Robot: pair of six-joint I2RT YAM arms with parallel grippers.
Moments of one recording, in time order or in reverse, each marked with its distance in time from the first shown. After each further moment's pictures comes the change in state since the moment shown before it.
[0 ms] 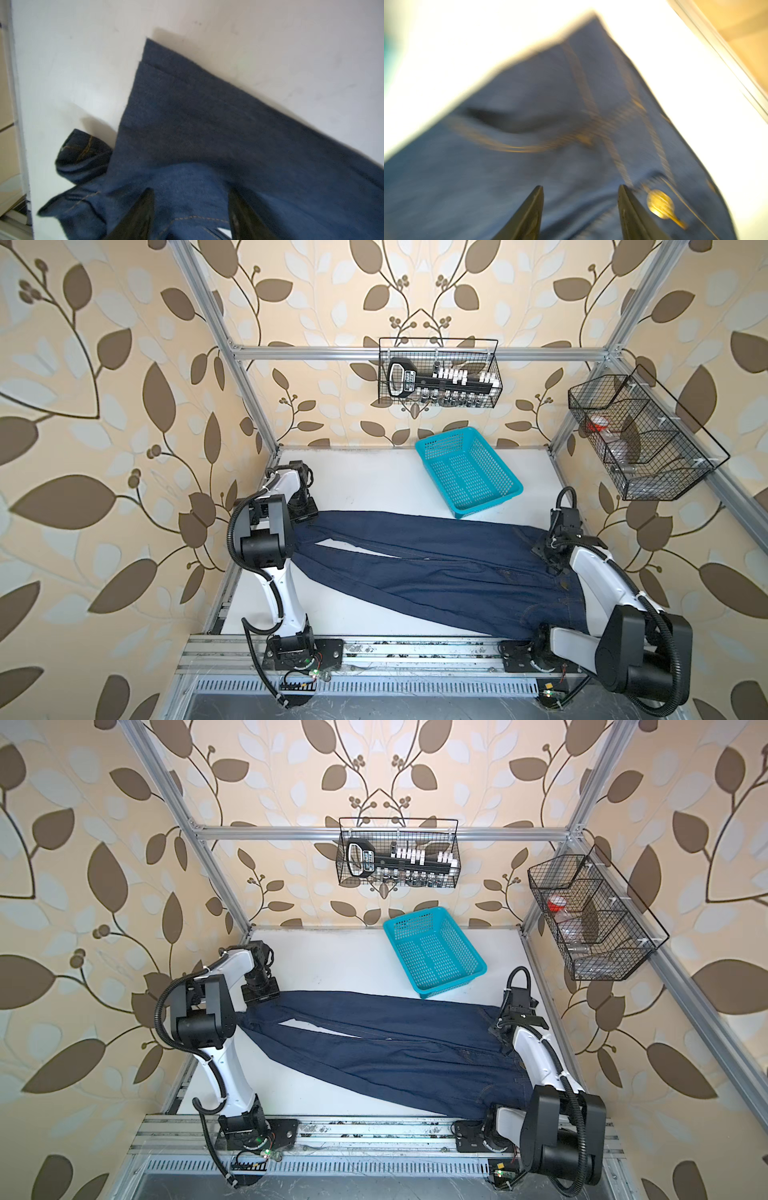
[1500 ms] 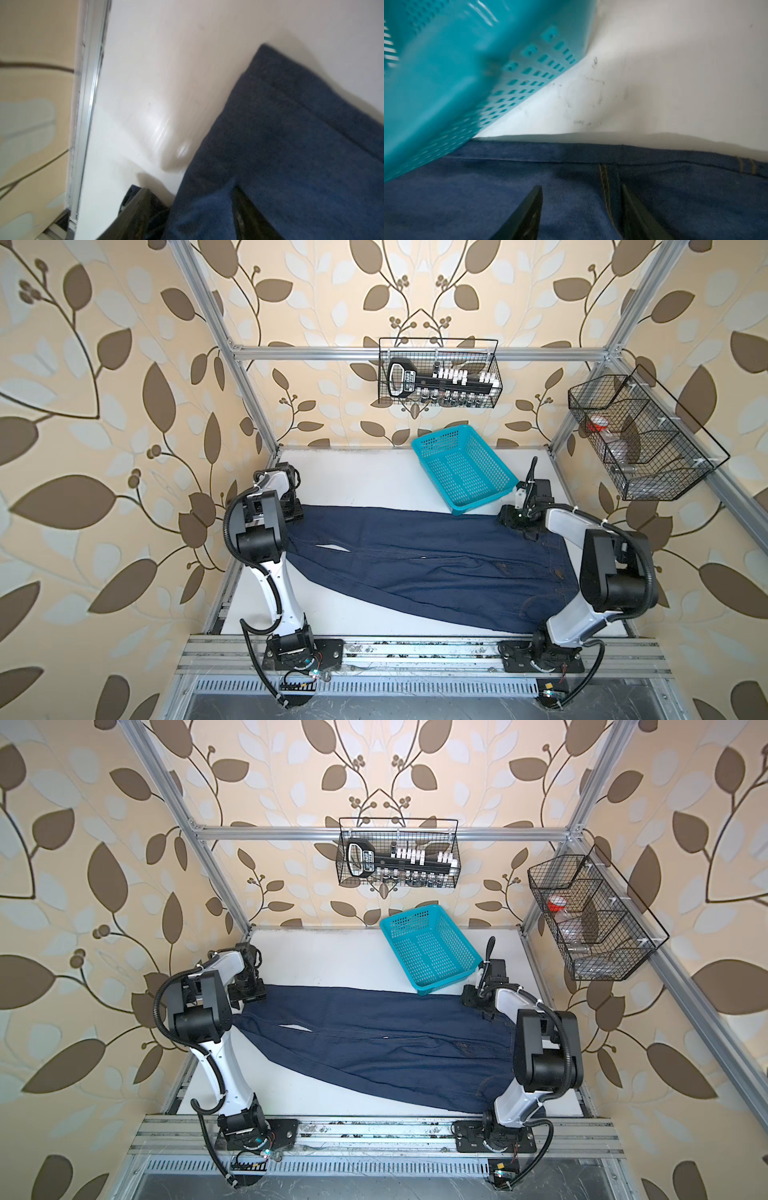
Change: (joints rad) left arm 0.100 0.051 -0.027 0.085 -0.135 0.102; right arm 0.100 0.422 0.241 0.261 -0.329 -0.343
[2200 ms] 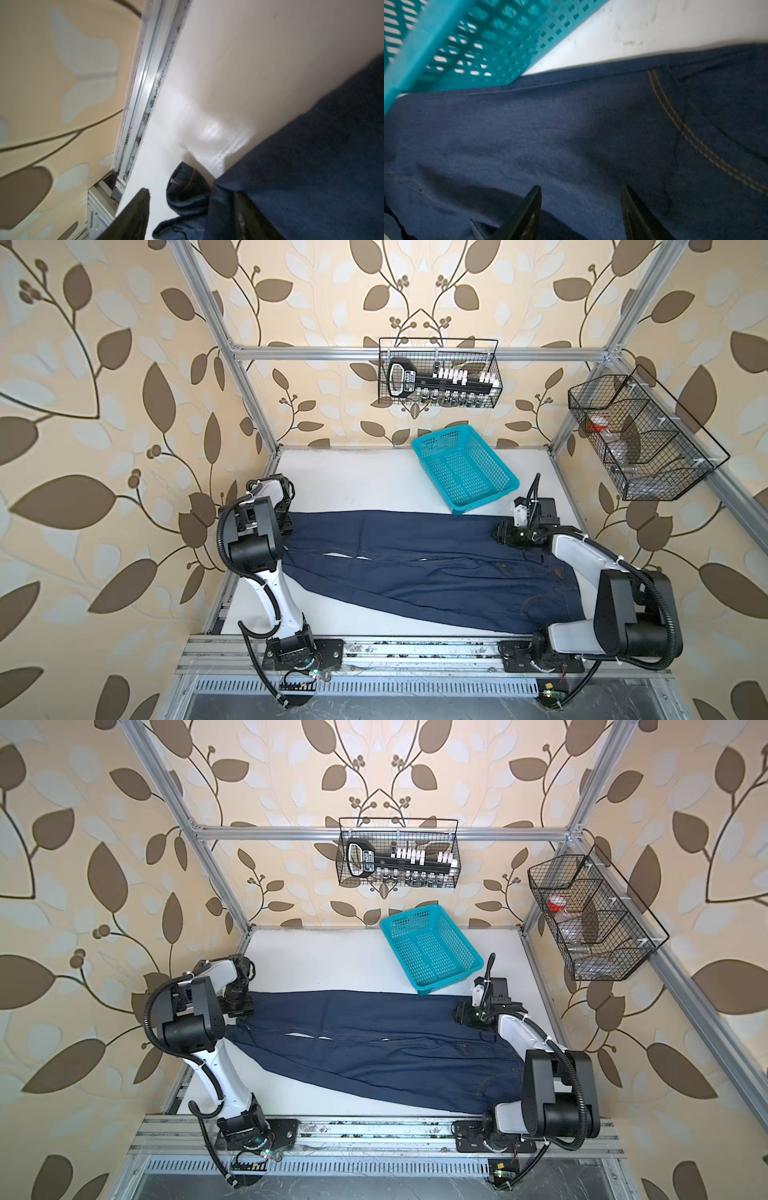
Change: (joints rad) left arm 0.044 -0.080 -0.127 -0.047 -0.244 0.002; right arm 0.036 -0.223 -0.243 -0.020 -0.136 0.075
